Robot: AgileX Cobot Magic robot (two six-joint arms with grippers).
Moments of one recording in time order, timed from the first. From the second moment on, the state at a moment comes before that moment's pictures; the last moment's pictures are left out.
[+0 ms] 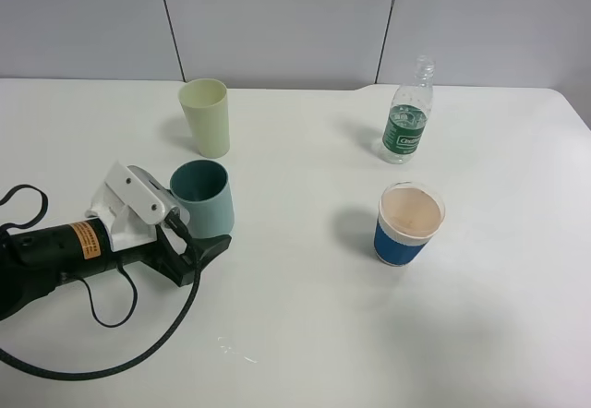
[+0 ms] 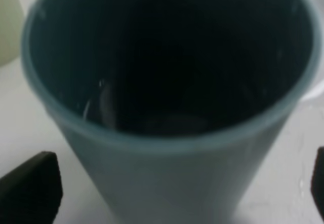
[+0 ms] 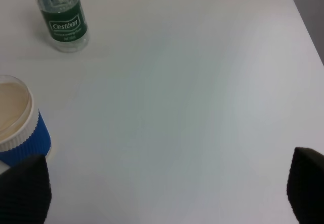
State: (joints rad) left arm -0.38 1.98 -0.24 0.36 -1.21 0.03; right arm -0.02 0.00 -0.50 -0.02 1.05 -0.02
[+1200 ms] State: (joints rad) left arm -0.38 2.07 -0.32 0.39 -1.21 0.02; right arm -0.02 0.00 -0.50 -0.02 1.05 -0.02
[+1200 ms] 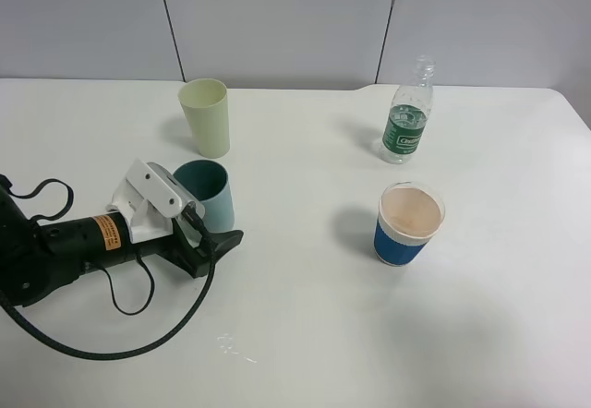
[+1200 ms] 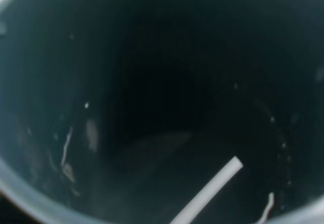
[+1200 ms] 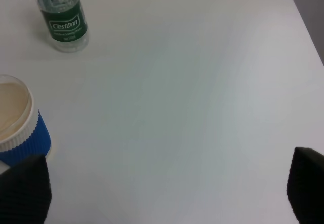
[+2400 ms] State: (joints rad) left arm -0.31 2.09 -0.38 0.50 -1.21 -0.01; right arm -0.02 0.00 -0.50 -0.02 1.05 -0.02
